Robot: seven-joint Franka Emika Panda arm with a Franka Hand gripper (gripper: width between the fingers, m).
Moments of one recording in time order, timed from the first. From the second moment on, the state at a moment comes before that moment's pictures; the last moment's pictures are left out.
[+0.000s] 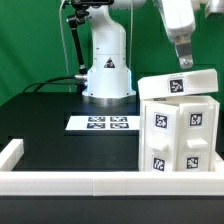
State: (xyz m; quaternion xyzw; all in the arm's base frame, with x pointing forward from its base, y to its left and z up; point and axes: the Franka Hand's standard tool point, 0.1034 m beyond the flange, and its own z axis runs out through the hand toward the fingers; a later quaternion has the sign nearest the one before) arm 0.594 0.093 0.190 -0.63 0.77 0.03 0.14
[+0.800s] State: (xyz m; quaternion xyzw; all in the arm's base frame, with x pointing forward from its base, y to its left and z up) arm 0.600 0.099 0.189 -0.87 0.47 -0.02 0.12
